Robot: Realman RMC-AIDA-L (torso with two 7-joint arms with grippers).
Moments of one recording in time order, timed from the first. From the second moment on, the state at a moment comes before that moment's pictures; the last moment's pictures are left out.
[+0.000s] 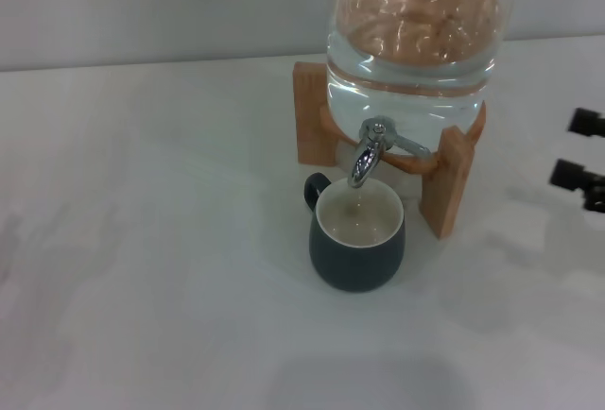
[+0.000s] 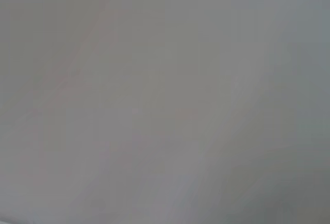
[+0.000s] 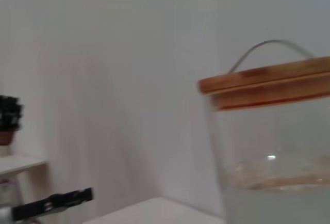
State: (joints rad) left arm -0.26 -2.08 0.26 0.29 -1.65 -1.44 2.14; right arm 0.16 2.00 -0.76 -0.91 1.64 1.77 -1.79
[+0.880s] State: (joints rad) left arm -0.26 -2.08 0.26 0.28 -1.67 -1.43 2.14; right arm 0.32 2.00 -0.99 -0.90 1.57 1.61 -1.72
